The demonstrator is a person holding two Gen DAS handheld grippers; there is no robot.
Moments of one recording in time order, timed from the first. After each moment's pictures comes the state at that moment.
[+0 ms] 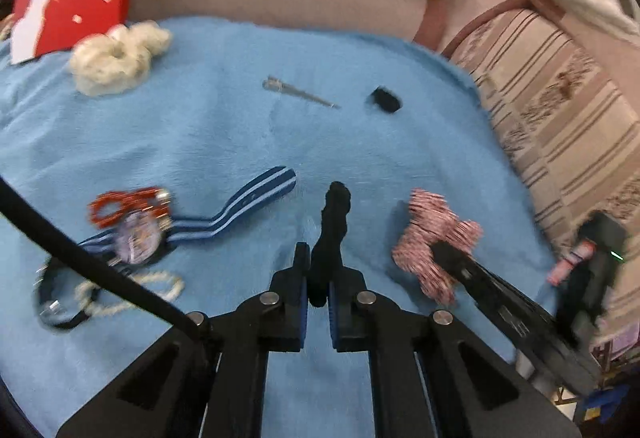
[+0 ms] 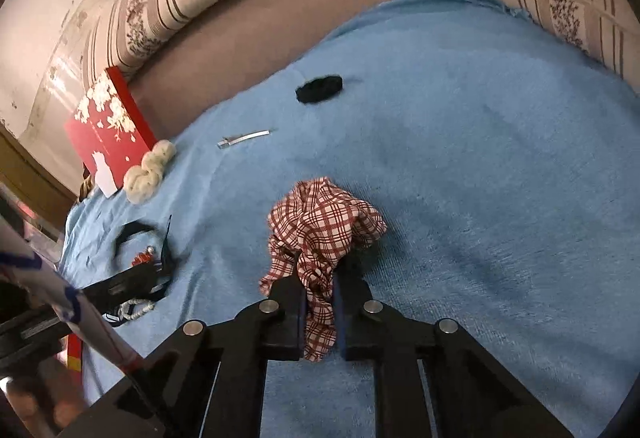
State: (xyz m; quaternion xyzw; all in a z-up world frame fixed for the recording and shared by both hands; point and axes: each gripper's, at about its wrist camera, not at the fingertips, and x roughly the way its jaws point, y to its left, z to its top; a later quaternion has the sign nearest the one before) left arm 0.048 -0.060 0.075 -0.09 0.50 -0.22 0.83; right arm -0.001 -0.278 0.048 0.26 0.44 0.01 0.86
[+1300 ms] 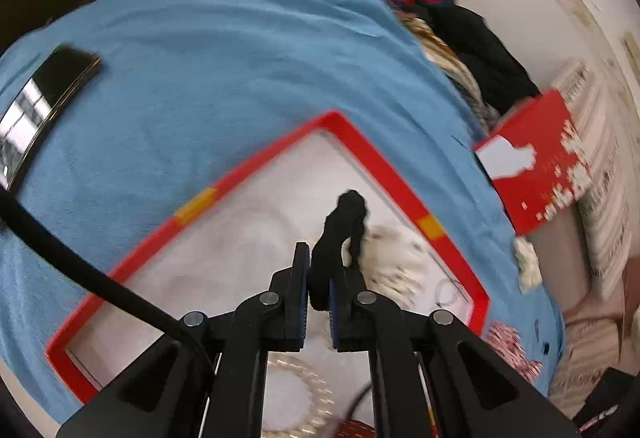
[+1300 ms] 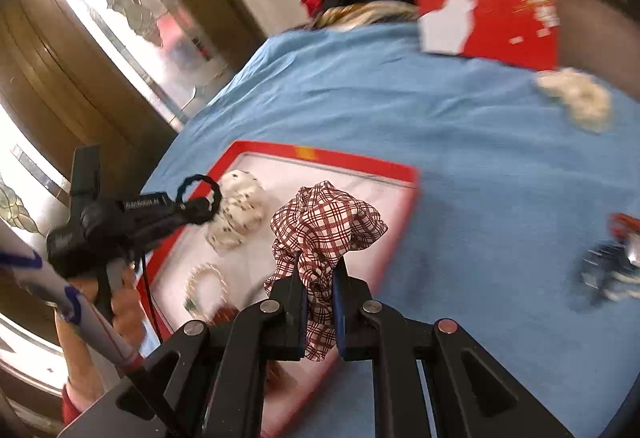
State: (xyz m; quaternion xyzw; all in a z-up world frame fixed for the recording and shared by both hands) left arm -0.050 0.477 0.060 -0.37 0.42 0.17 0.81; right arm 0.004 0.197 0.124 0.10 0.48 0.34 0.80
